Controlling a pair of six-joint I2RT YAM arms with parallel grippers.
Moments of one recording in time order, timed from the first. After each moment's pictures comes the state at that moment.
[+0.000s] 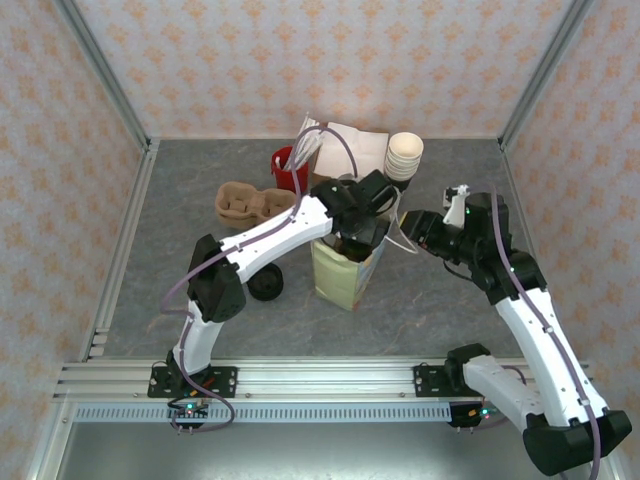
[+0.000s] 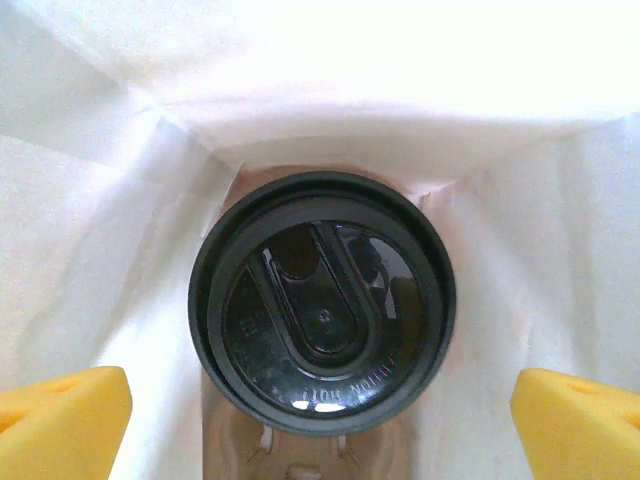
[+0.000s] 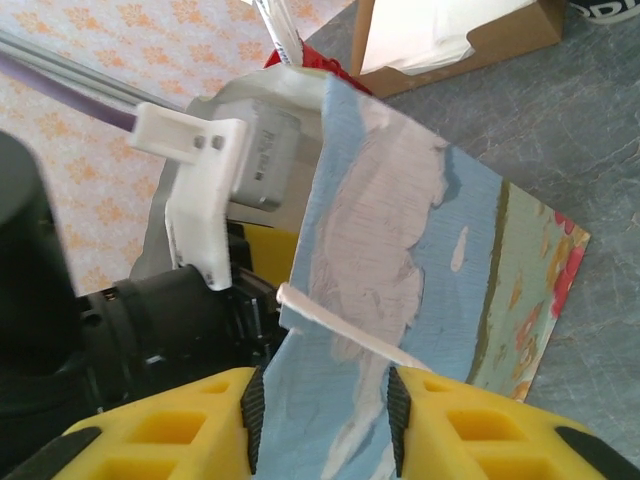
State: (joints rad) left arm -0.86 2.07 2.05 -1.12 -0.22 -0.54; right arm 0.25 0.87 1.00 -0.68 -0.41 0.76
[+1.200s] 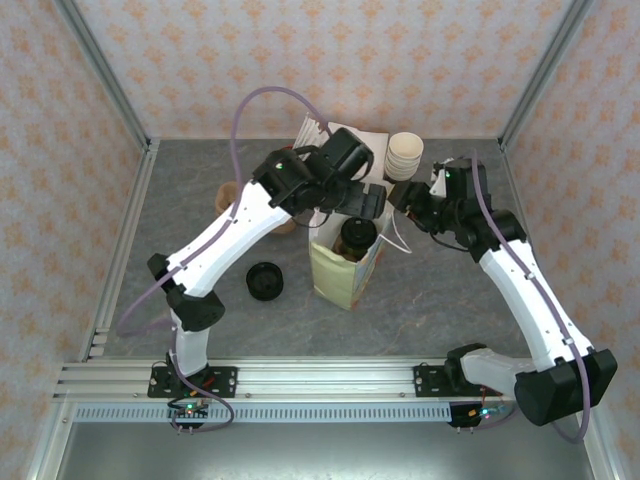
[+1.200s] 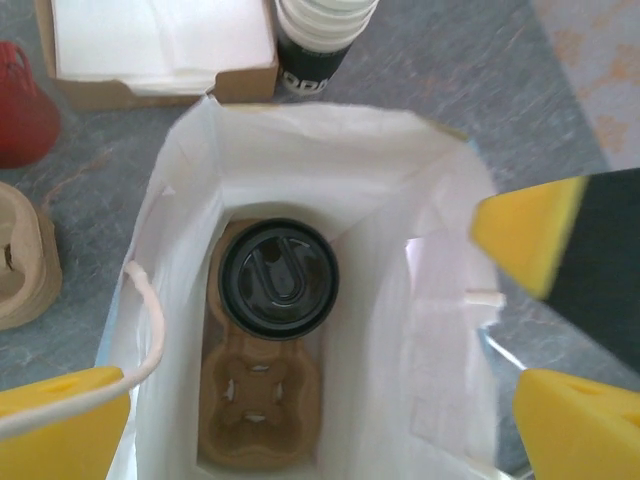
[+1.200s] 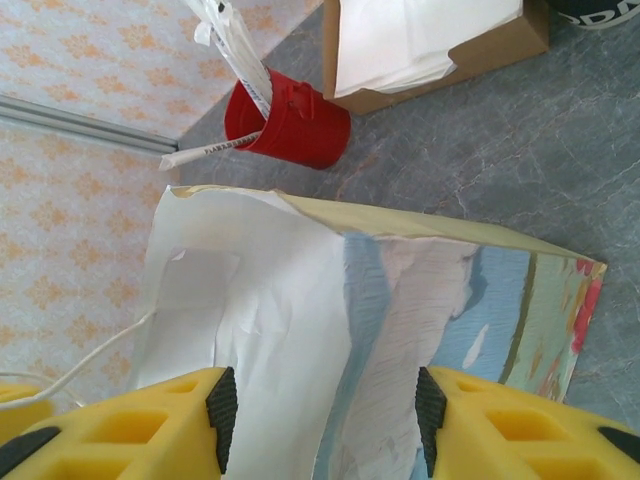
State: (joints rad) left arm -0.85 1.91 2.36 -1.34 -0.16 -0.58; right arm 0.28 1.15 1.19 -0.69 -0.35 0.83
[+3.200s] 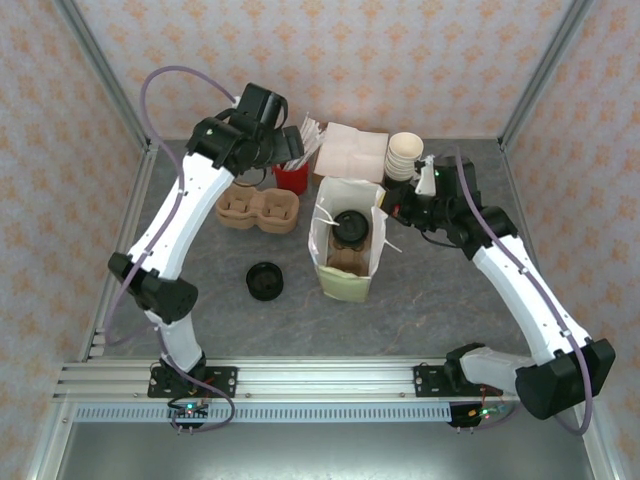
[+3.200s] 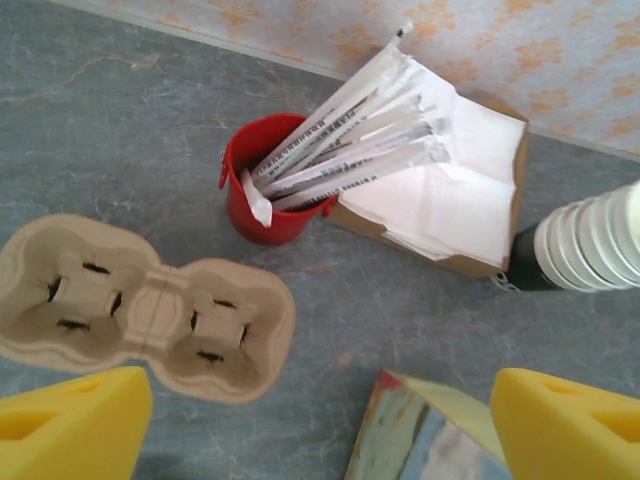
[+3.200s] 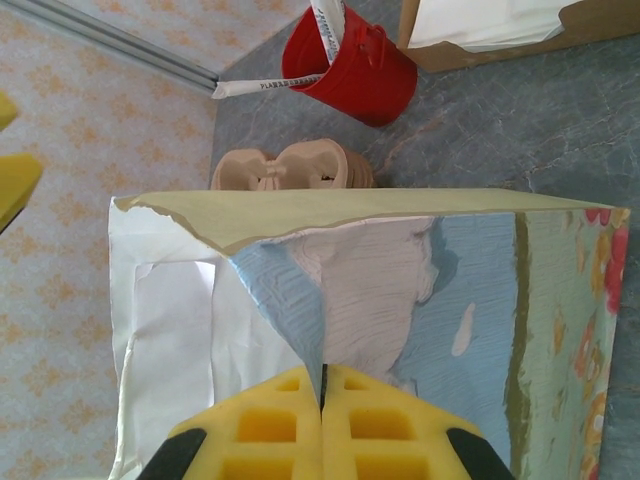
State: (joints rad) left arm -0.43 1.84 2.21 -1.22 -0.23 -0.65; right arm 0.34 1.18 1.20 -0.64 -0.44 0.74
